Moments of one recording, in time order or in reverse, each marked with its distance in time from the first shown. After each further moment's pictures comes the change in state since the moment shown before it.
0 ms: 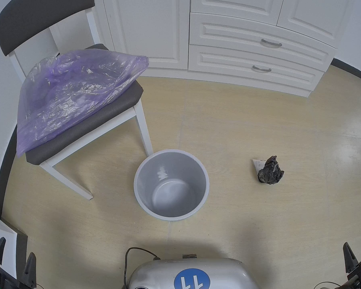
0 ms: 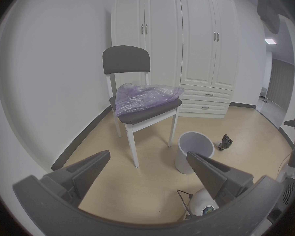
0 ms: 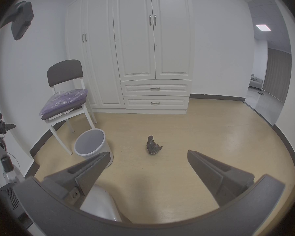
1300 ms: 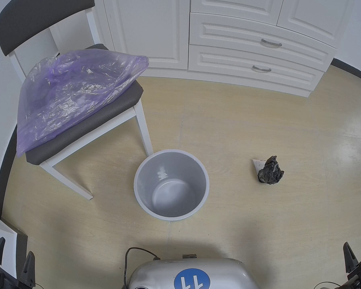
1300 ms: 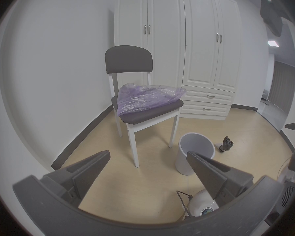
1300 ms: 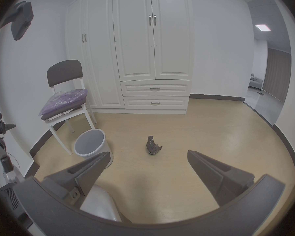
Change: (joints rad) left arm 0.001 0.000 0.000 -0.002 0.013 -0.021; right arm 0.000 0.000 0.000 -0.001 -0.002 0.000
